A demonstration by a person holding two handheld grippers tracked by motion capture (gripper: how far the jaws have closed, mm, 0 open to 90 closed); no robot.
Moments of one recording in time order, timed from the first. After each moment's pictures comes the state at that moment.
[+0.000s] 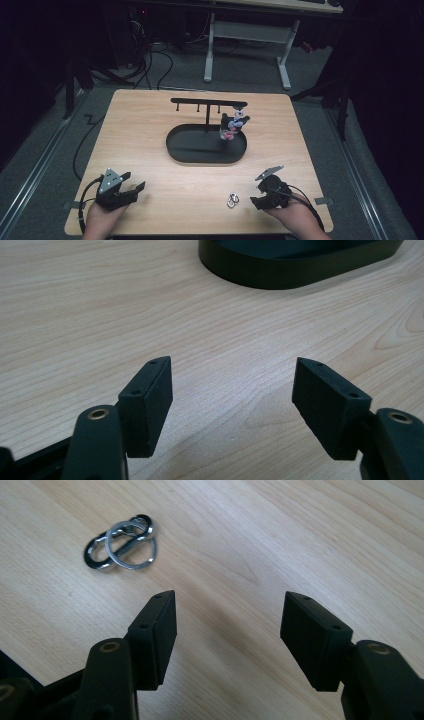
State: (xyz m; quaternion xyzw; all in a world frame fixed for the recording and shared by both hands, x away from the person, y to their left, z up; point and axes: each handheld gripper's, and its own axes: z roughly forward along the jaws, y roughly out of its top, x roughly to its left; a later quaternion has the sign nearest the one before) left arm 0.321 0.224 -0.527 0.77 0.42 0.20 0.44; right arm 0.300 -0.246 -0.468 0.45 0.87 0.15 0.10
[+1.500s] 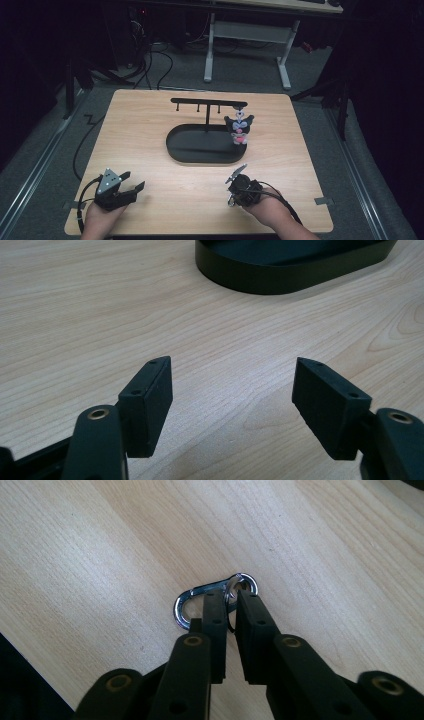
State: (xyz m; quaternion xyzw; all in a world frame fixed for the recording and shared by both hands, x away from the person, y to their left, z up) left arm 0.319 0.226 -0.524 0.77 0.41 0.20 0.44; right arm 0.317 -0.177 -0.477 0.37 0.92 0.12 0.08
